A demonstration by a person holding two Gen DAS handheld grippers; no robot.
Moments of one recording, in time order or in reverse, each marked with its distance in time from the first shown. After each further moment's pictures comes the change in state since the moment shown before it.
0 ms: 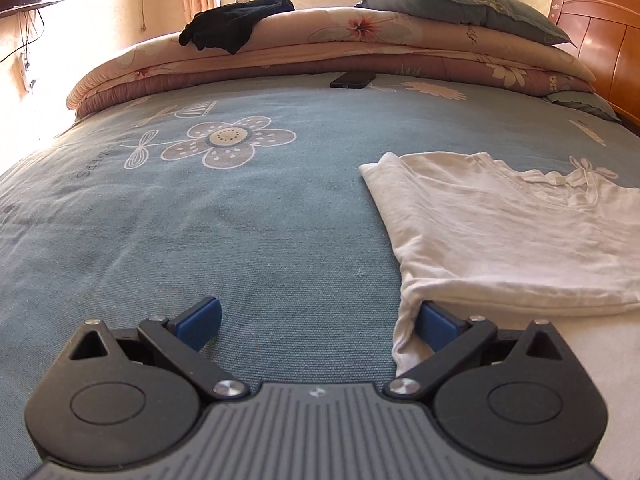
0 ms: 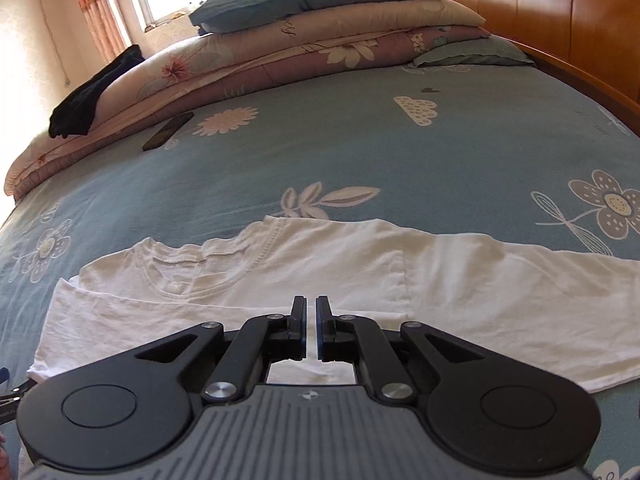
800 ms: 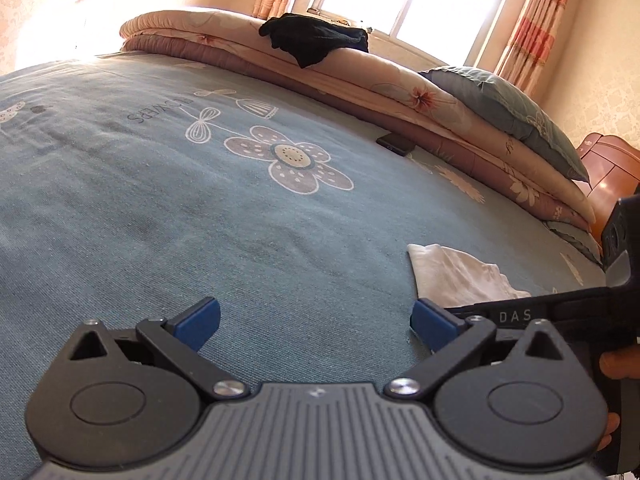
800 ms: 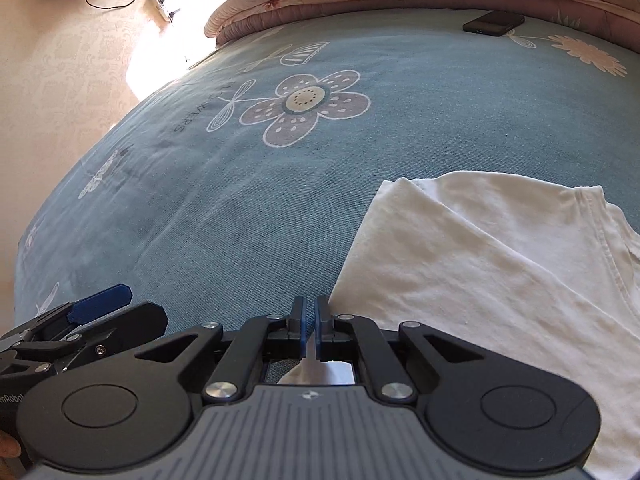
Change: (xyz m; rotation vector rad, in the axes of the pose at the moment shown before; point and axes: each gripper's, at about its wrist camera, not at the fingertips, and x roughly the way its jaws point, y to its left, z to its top) left arm -0.016 0.092 -0.001 -0.391 -0.087 -0.131; right arm 0.131 0.272 -0.039 -0.382 0.295 0.457
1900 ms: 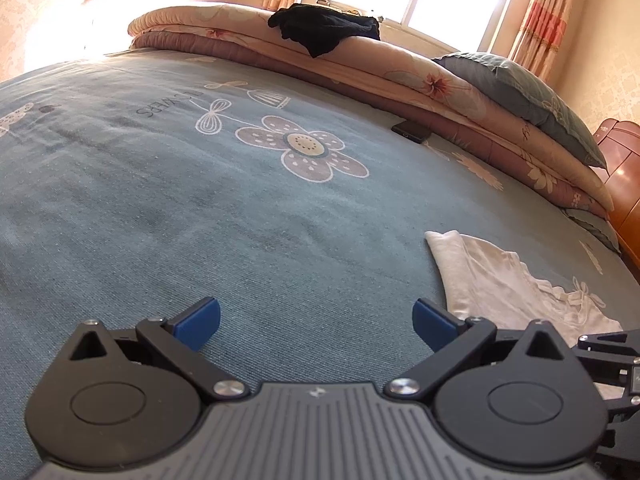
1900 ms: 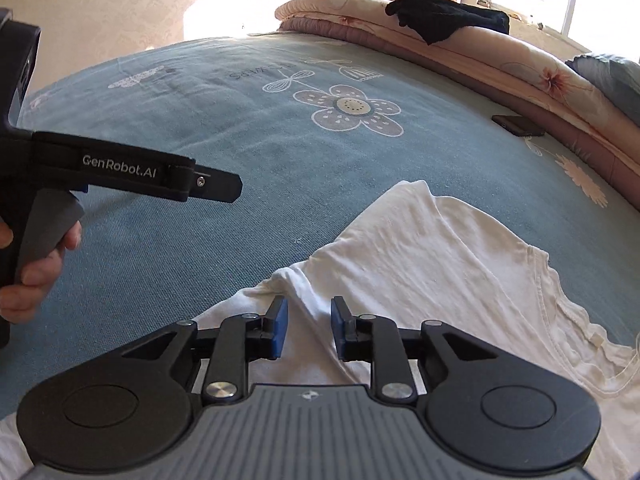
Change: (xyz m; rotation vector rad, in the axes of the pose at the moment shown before) left arm 0.007 -0.003 -0.001 0.015 0.027 0.052; right arm -0.038 0.049 -0.073 -0.479 -0.064 -0.192
